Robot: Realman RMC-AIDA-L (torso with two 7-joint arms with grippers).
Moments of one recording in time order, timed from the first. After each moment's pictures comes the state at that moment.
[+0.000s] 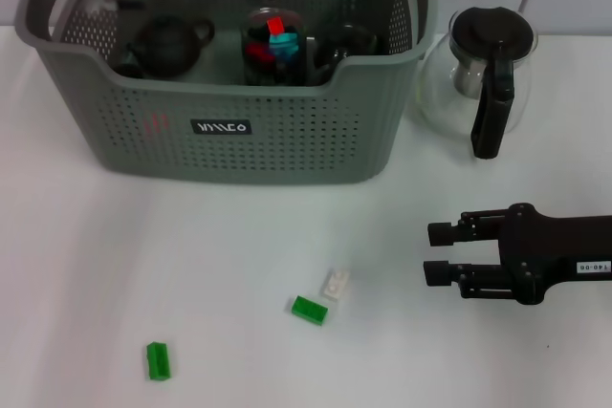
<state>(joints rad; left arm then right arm) -0.81 -2.12 -2.17 -1.01 -0.84 0.97 -1.89 0.56 2.06 -0.67 -0.61 -2.13 -1.75 1.42</state>
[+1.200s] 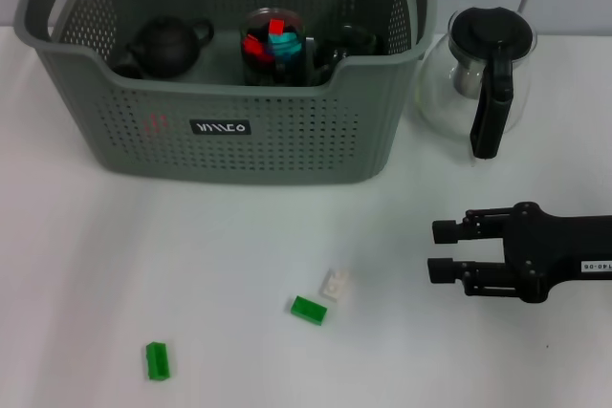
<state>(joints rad) -0.79 -2.15 -2.23 -1.18 -0.79 1.06 -2.11 0.55 2.05 -0.67 -0.61 -2.12 -1.75 1.42</state>
